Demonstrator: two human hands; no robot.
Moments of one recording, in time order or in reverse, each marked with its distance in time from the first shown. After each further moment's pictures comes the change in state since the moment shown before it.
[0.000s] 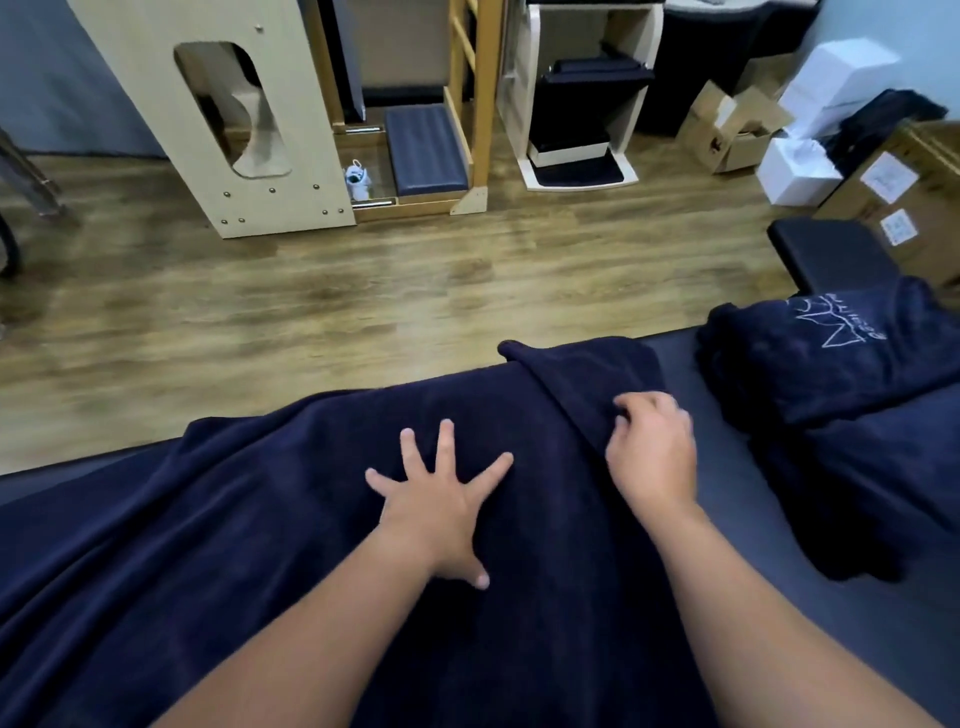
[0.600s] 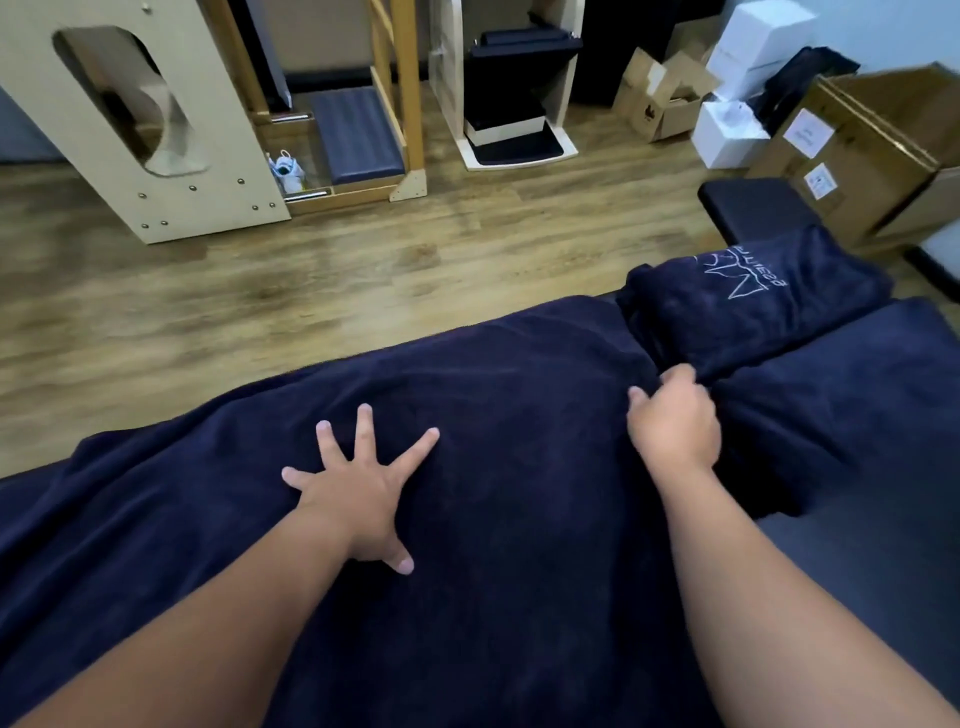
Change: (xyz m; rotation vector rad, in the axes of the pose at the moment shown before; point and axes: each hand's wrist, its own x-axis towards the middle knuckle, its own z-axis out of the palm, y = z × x) left_hand 0.010 0.013 -0.007 0.014 -0.079 -0.108; right_hand 0.023 0.076 -0.051 -0.041 0.054 0.435
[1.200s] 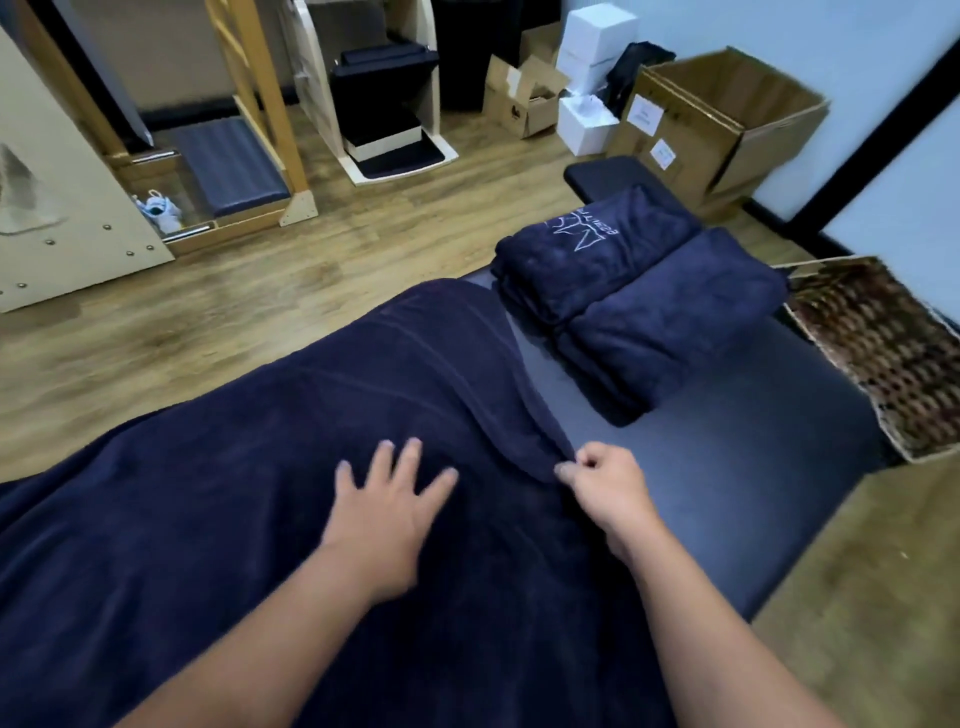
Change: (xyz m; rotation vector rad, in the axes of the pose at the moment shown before) left_hand -0.063 0.090 0.038 0.331 0.219 0.398; right_hand -0.119 0.111 -0.040 0.419 -0.297 0.270
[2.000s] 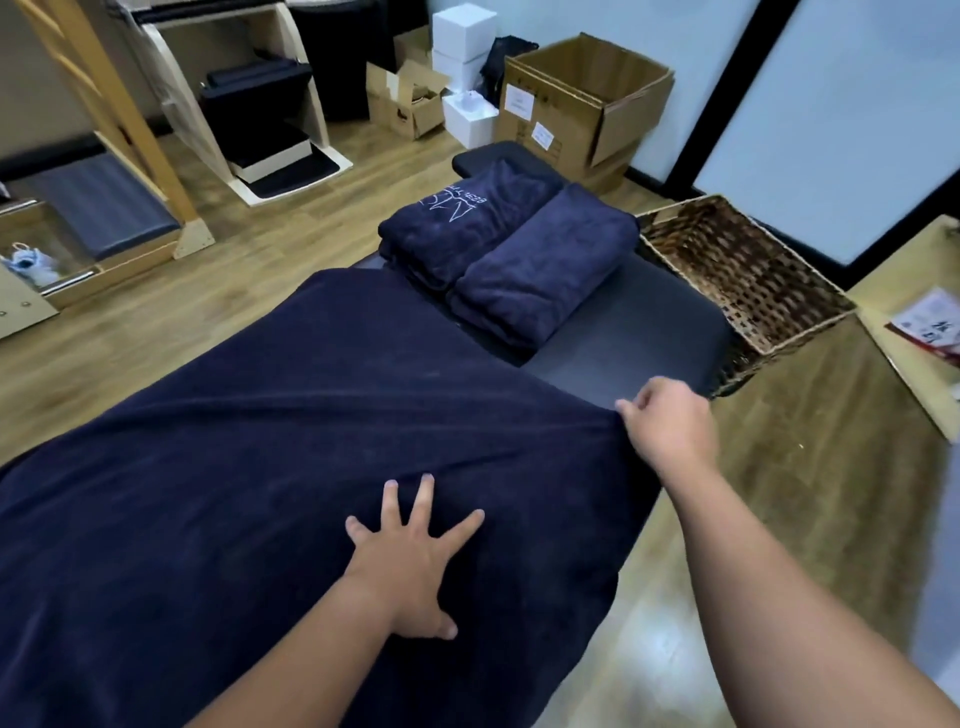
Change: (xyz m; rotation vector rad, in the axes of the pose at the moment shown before) left_hand -0.037 0.104 0.033 0.036 -0.214 0.243; right_hand -0.027 0.079 -0.136 -0.299 0.492 0.012
